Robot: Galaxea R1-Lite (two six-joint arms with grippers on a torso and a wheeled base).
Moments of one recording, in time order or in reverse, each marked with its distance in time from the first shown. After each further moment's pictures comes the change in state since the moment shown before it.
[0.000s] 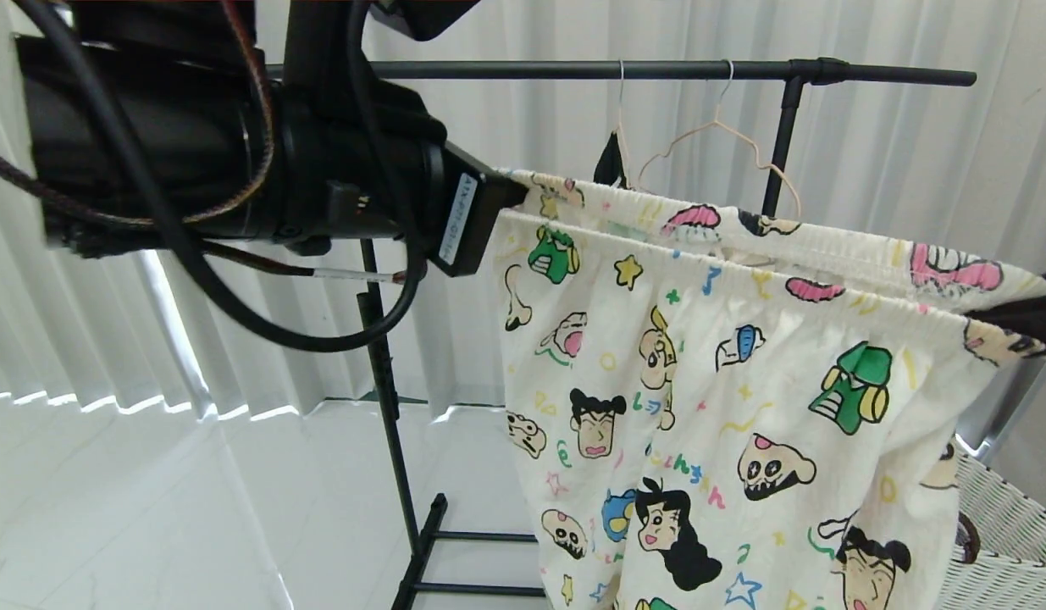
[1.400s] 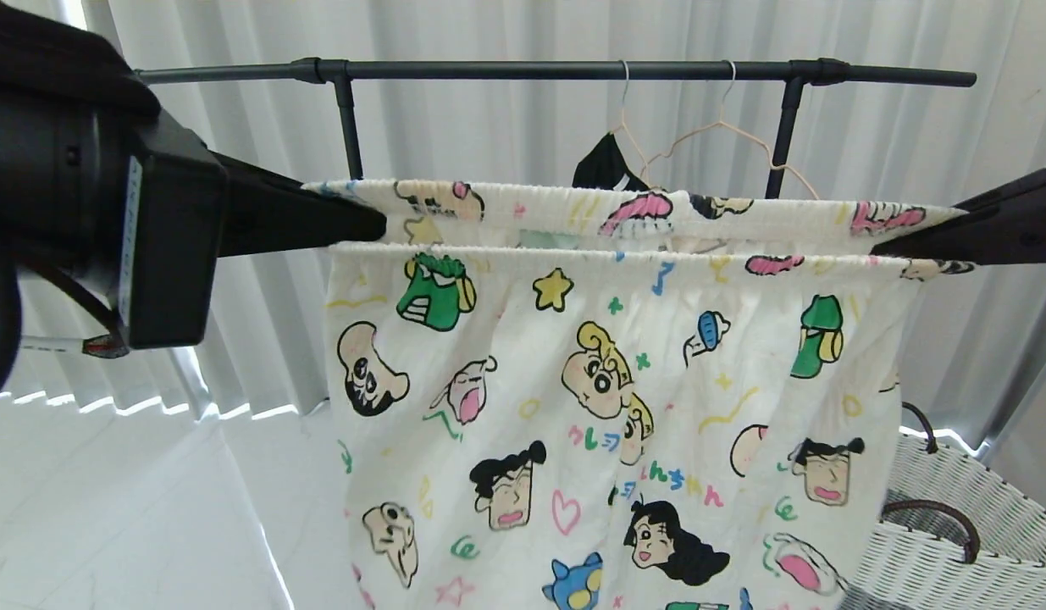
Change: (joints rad) left arm -0.079 -0.214 -0.060 0.404 0.076 -0.132; right arm -0.084 0.156 -0.233 0.101 0.011 -0.034
